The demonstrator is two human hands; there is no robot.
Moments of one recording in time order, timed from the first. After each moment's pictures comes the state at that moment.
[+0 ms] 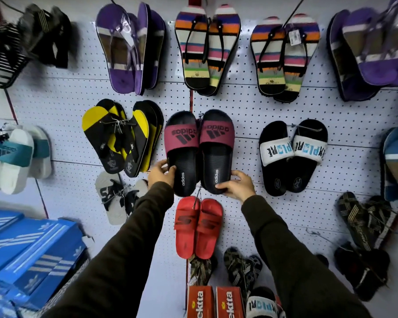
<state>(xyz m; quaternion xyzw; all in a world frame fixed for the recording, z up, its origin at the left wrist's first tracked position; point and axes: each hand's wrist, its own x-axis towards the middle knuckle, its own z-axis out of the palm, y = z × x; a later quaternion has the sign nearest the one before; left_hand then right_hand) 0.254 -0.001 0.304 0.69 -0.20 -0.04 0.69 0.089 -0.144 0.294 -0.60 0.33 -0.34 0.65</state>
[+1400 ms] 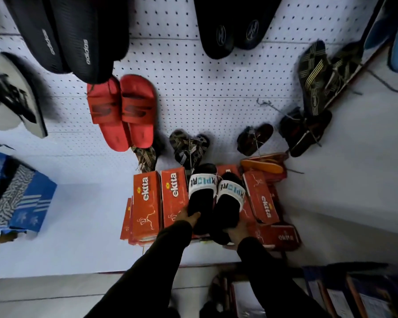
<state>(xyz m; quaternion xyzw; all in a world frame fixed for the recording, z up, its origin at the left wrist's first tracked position) -0.031 -0.050 -0.074 0.78 -0.09 -0.53 0.32 -0.196 -0.110 -0.087 -0.48 0.68 0.03 0.56</state>
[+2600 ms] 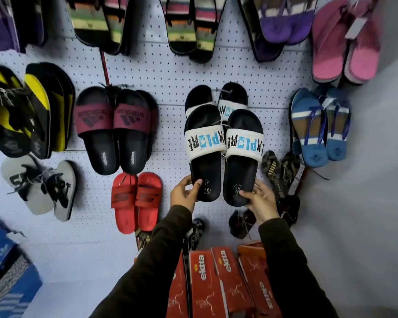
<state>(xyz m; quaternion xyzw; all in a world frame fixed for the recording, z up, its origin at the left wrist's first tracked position) 0.007 -0.114 0.202 0.60 -0.32 -0.25 0.69 -0.176 -0.202 0.214 -0.45 0.36 -0.47 0.67</state>
